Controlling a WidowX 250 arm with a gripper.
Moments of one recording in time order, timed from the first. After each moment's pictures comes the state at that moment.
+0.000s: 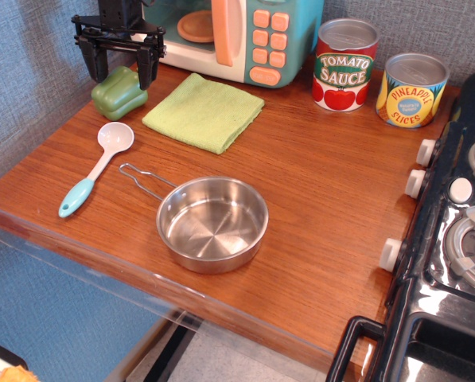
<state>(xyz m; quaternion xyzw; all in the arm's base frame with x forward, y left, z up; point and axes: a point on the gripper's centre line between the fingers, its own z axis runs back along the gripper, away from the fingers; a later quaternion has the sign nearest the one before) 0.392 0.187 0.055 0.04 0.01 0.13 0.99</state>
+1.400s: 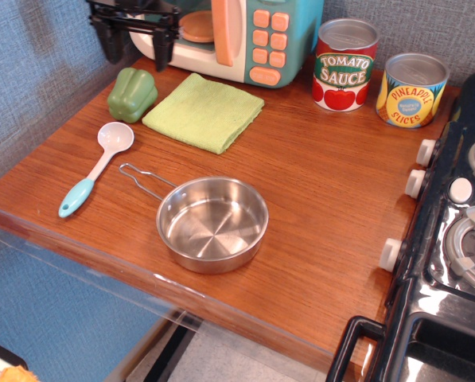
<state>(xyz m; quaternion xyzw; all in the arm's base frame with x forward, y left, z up) 0.403 0.159 0.079 0.03 -0.03 0.08 1.00</state>
